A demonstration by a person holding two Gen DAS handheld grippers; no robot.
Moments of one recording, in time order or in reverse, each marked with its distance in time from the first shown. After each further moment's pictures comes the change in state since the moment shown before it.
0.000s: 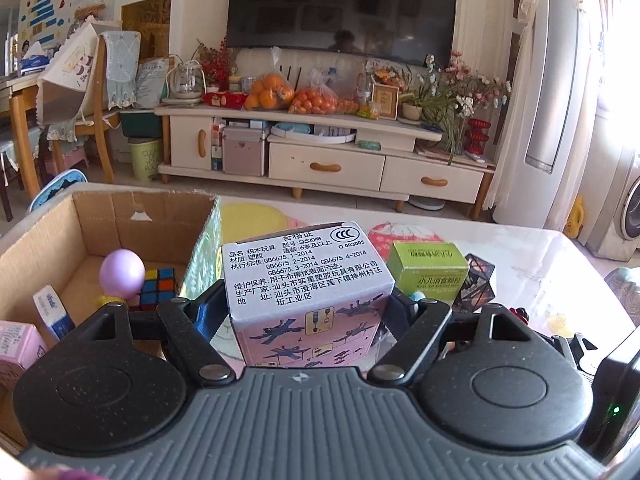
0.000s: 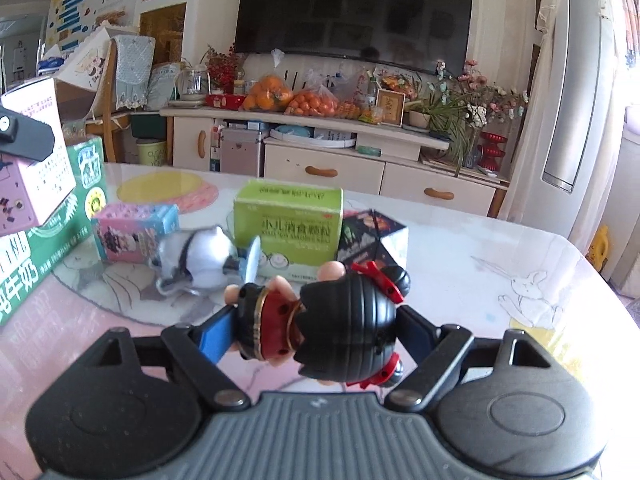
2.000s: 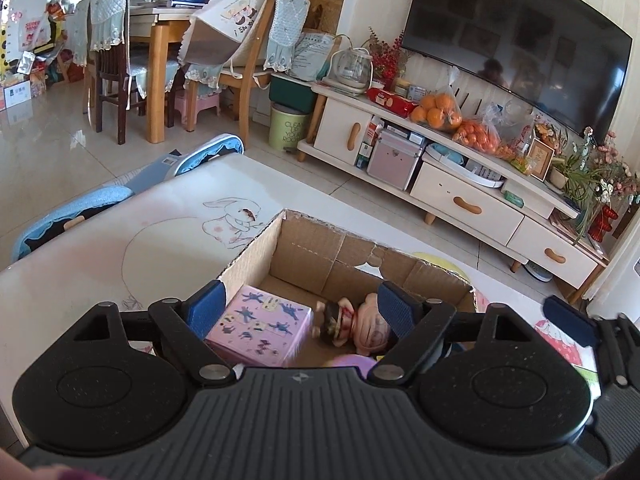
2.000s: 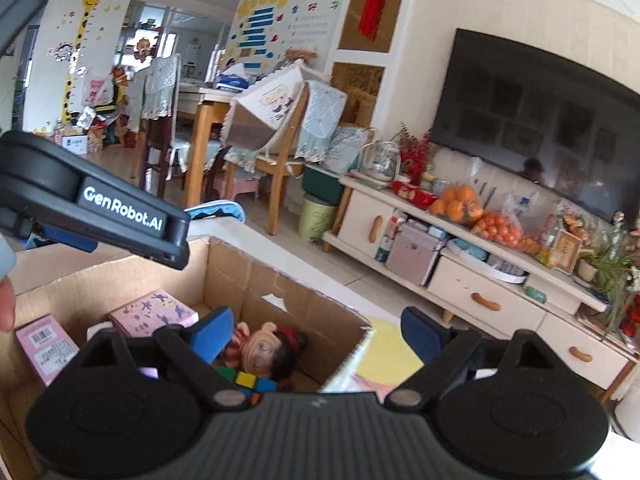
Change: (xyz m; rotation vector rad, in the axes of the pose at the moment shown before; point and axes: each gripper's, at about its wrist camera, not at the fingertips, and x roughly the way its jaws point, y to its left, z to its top) left arm 0.002 0.129 0.060 -0.359 0.061 0.319; right arm 0.000 0.195 0.118 -0.334 -0.209 0.388
